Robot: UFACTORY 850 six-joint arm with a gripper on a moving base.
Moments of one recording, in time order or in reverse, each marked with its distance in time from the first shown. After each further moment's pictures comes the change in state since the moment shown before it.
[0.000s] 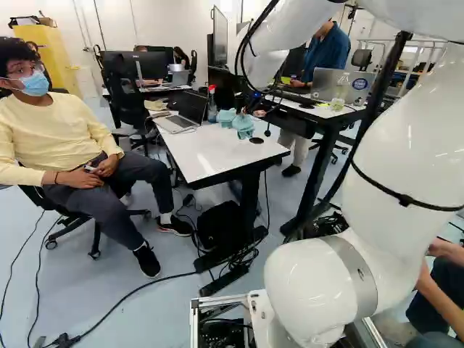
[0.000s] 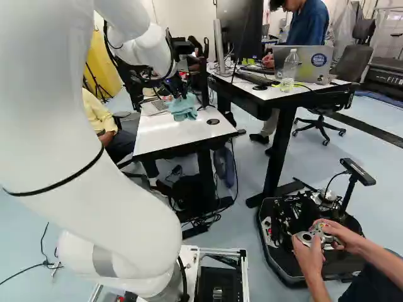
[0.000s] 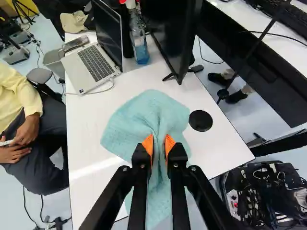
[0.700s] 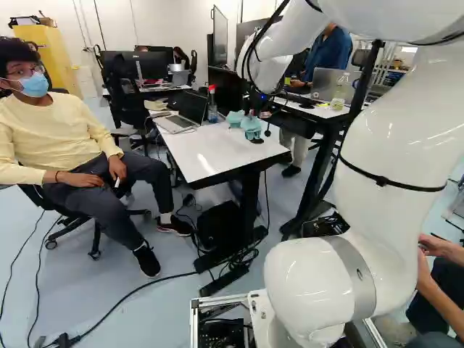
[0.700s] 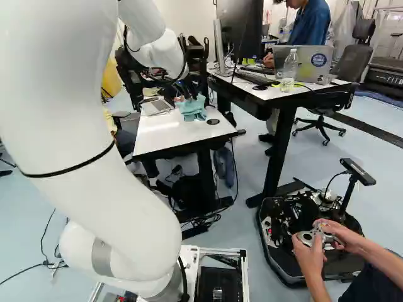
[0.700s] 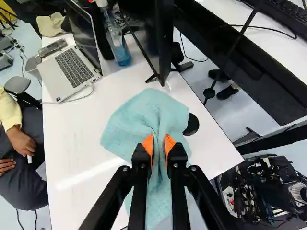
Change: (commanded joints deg) arm -4.3 -4.7 -3.5 0.0 0.8 0.0
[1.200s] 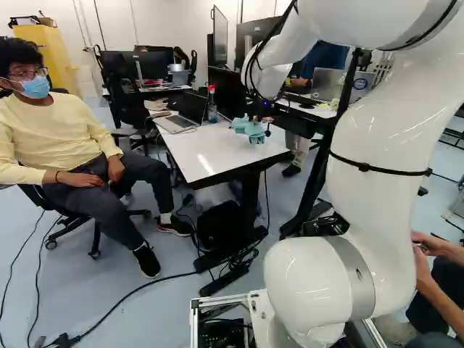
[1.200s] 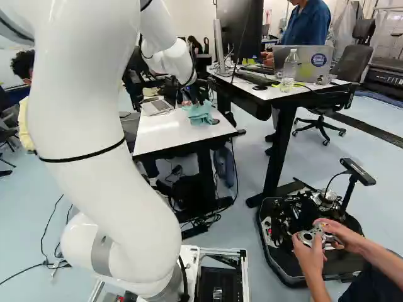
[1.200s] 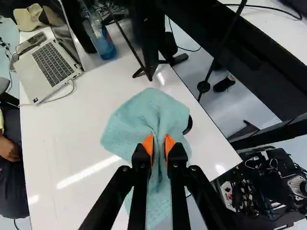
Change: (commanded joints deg) arm -2.4 -6.1 -3.2 0.0 0.2 0.0
